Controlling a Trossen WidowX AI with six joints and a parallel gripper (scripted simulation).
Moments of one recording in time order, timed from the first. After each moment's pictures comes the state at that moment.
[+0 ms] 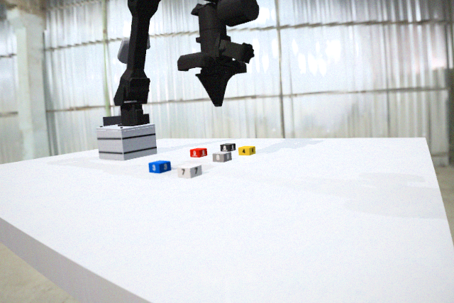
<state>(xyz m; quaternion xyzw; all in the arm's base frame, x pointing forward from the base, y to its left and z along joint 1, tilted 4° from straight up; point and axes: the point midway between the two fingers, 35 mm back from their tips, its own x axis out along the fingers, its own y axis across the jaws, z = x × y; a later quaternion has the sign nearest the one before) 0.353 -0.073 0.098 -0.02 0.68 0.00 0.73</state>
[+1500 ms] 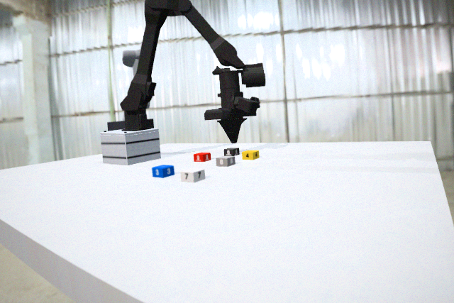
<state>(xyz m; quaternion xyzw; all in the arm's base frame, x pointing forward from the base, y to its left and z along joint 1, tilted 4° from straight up) 0.260 0.138 -0.010 0.02 0.68 -0.03 0.73</state>
